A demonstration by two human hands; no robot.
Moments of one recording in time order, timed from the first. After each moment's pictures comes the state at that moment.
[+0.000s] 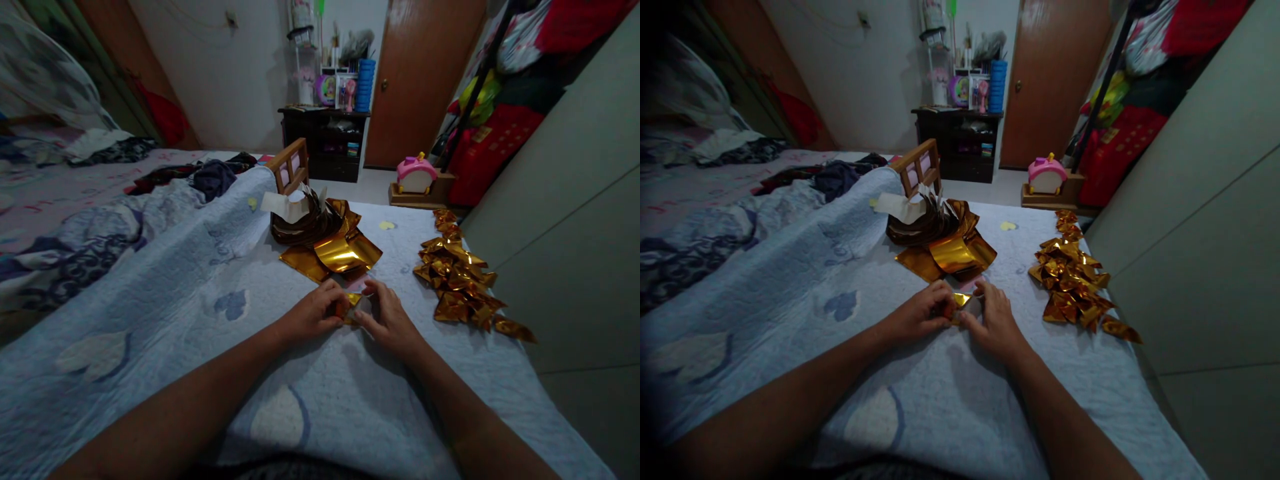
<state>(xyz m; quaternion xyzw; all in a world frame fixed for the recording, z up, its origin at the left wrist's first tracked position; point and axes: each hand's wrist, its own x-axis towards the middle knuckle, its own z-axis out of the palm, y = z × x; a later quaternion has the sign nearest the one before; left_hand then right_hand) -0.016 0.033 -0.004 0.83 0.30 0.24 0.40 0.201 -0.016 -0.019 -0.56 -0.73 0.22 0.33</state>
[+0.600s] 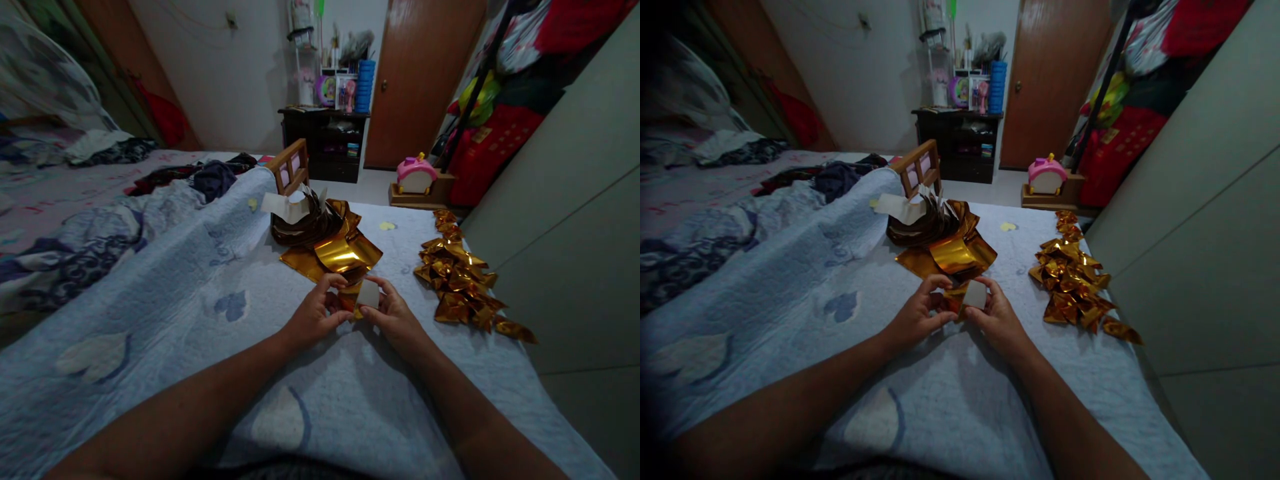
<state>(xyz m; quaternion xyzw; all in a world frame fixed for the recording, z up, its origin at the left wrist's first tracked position) -0.001 0.016 -0.010 0.66 0.35 0.39 0.53 0.191 -0.010 -0.009 -0.40 -0.44 0.62 0.50</state>
